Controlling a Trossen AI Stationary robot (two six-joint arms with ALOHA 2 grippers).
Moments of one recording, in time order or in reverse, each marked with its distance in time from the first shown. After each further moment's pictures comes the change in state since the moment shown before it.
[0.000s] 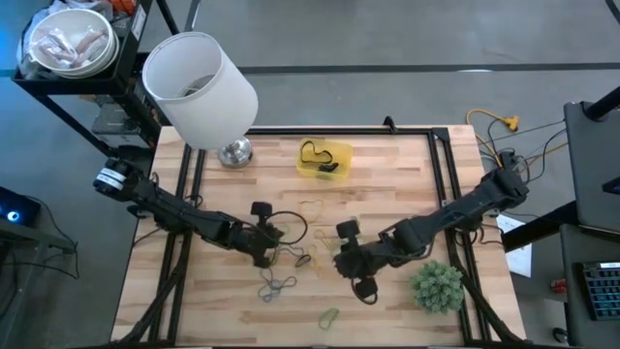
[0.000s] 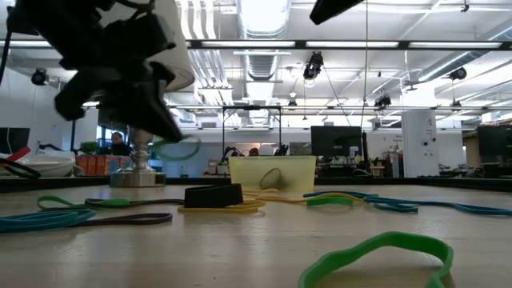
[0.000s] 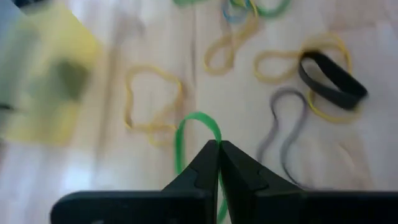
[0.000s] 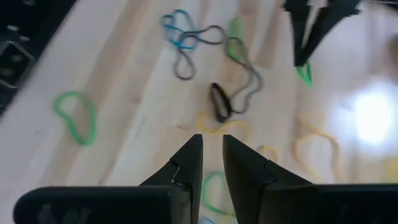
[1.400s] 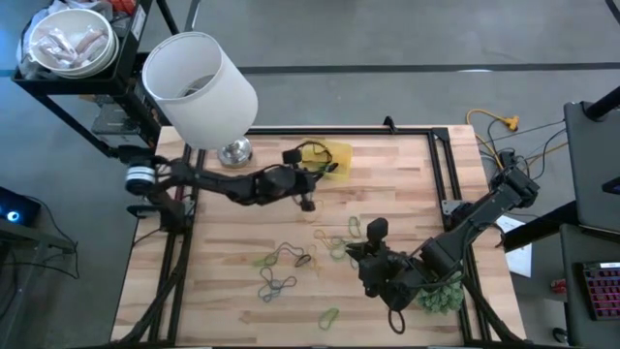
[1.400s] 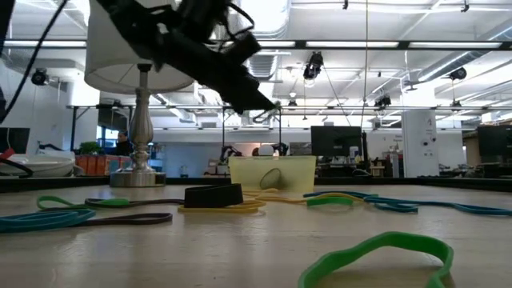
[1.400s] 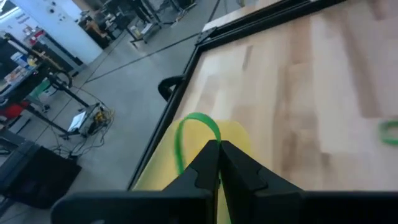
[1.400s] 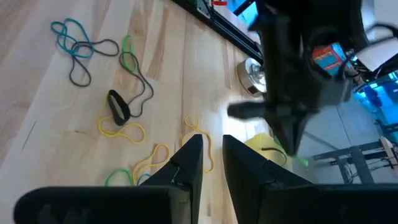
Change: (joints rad) left arm 0.489 0.256 0.226 0.555 0.112 0.434; right arm 0.201 -0.061 -0.011 -0.083 0.615 0.024
